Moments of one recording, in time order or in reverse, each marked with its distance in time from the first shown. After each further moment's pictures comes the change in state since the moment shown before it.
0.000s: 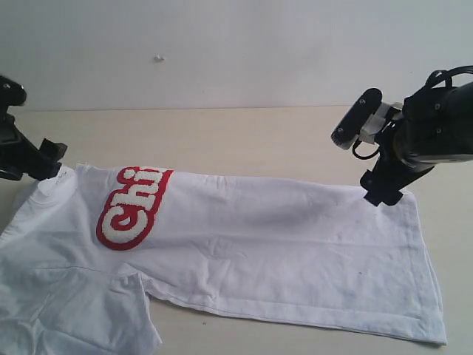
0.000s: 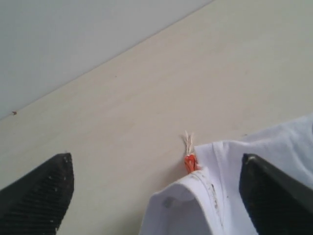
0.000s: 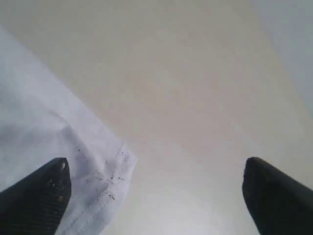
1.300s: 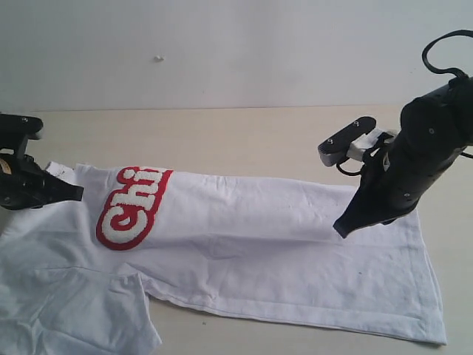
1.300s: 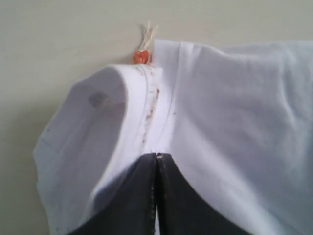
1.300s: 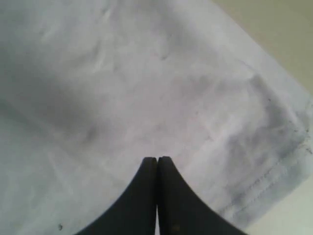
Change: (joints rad) left arm -0.045 0.142 -0.062 0.006 0.275 -0.397; right arm -0.002 -0.033 -0.002 1.083 0.021 -0.771
